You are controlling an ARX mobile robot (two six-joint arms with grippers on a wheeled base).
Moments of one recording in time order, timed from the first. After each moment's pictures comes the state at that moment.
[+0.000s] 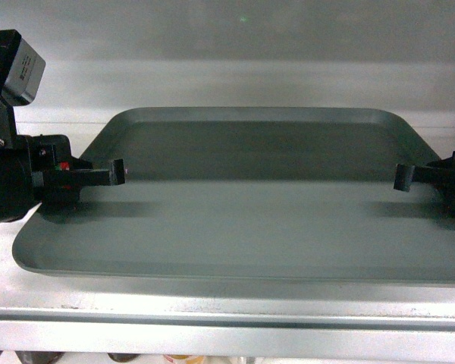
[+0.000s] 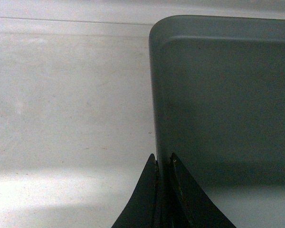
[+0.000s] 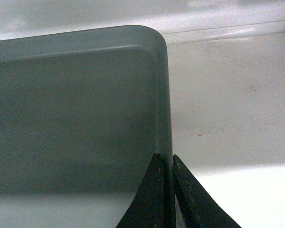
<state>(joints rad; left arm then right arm) -0.26 1.56 0.58 0.56 -0.12 -0.12 0.26 1.56 0.57 0.60 0.16 0.22</state>
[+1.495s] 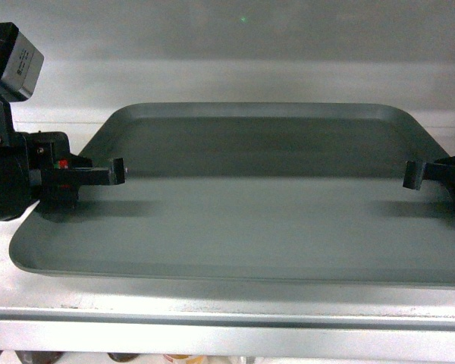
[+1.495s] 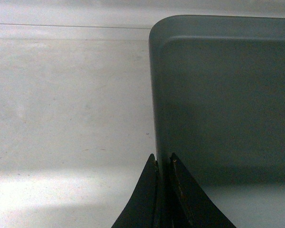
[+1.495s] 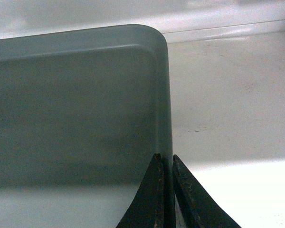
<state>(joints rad) -0.27 1.54 0.57 0.56 -0.13 -0.11 0.26 1.53 0.55 0.59 0.16 0.22</state>
